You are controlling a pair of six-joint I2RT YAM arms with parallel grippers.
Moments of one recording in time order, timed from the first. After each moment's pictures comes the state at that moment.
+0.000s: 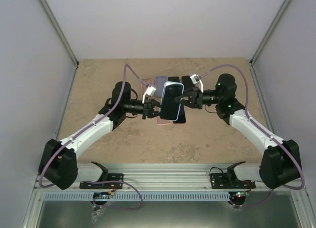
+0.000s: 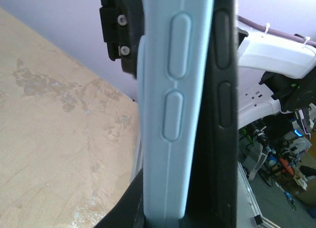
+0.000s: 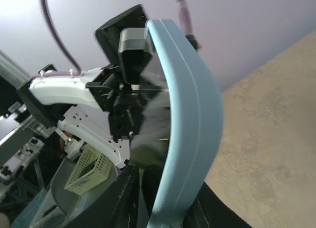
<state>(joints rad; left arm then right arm) -0.52 1.30 0.86 0.21 1.11 -0.46 0.38 1.31 0.91 0.37 -1.24 0.65</state>
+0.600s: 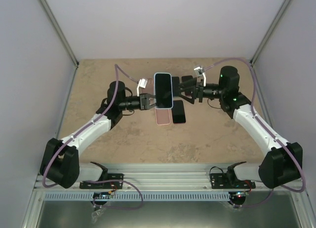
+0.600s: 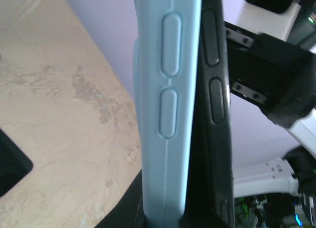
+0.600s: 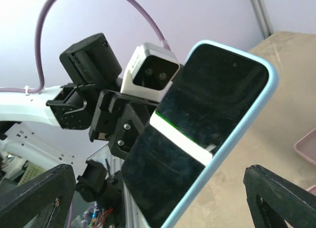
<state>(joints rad) -0.44 1.31 0.81 0.32 0.96 -0.77 0.33 1.31 1.04 0.06 -1.06 0.40</state>
